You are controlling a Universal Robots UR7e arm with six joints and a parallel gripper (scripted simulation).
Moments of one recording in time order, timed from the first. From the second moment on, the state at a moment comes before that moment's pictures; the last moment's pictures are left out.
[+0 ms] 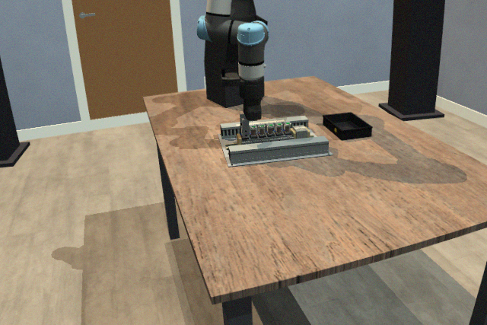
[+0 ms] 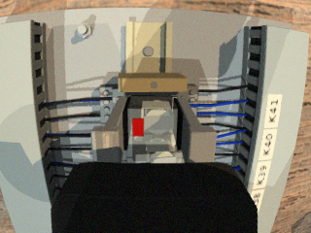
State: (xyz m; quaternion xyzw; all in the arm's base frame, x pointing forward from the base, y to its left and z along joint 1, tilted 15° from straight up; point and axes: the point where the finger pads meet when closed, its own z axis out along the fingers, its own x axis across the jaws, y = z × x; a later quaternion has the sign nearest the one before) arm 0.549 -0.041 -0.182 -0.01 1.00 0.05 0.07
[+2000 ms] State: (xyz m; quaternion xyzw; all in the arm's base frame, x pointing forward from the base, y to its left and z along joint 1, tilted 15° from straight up) arm 0.546 -0.041 -0.182 0.00 0.99 0.05 0.11
